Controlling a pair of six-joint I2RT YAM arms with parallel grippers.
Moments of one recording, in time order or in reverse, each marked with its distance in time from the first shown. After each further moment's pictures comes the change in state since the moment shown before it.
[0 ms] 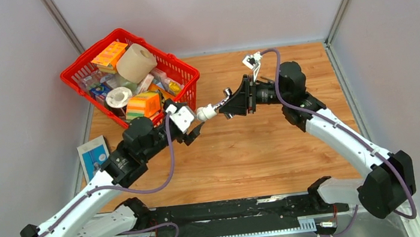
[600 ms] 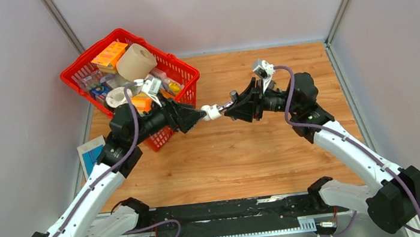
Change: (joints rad) left arm 0.270 0.067 0.042 0.101 0.416 -0.895; right arm 0.000 -0.126 -0.105 0.111 0.031 -0.212
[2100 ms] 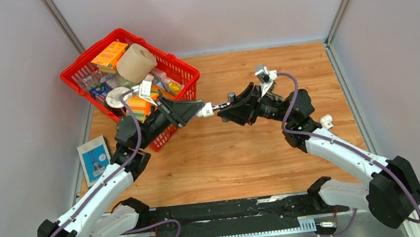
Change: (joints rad) left arm 0.004 0.049 -0.192 0.513 -0.076 -0.516; right arm 0.077 0.016 -0.202 0.485 0.180 0.231
